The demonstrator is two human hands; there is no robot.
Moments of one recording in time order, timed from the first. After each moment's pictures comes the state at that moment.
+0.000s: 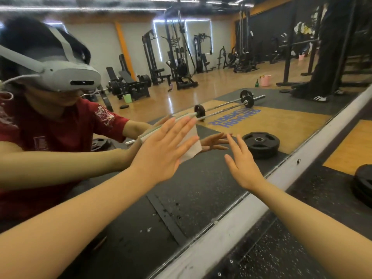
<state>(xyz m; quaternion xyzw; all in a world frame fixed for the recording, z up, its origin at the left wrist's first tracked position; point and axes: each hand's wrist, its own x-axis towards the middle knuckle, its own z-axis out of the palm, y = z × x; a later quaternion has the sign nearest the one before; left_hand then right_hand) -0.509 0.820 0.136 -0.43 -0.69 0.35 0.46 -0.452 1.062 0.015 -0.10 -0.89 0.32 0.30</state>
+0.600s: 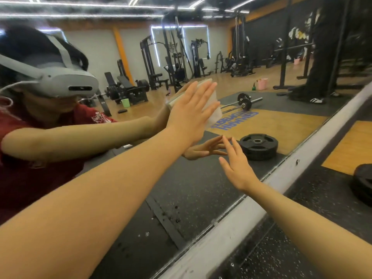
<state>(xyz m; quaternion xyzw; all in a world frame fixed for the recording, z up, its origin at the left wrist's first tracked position) -0.517 0.906 0.172 -0.37 -0.72 0.33 0.48 -0.460 1.052 0.007 -0.10 -0.89 0.35 0.29</state>
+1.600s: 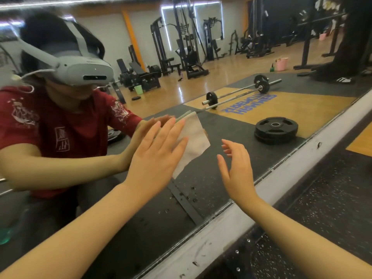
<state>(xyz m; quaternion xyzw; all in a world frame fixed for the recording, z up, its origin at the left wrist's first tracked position) -0.483 0.746 0.094 -0.43 -0.74 0.18 0.49 -0.432 0.941 -0.013 -0.04 -0.78 0.36 0.51</state>
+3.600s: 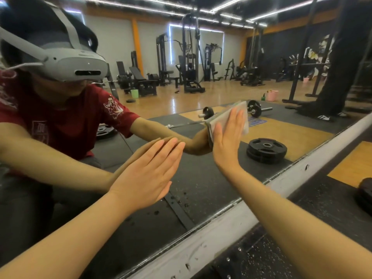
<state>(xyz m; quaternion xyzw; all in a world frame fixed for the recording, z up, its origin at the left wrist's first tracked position) -0.487 0.652 0.040 -0.43 -0.72 0.29 0.47 -0.498 0.892 0.024 -0.09 -0.76 0.39 0.51</state>
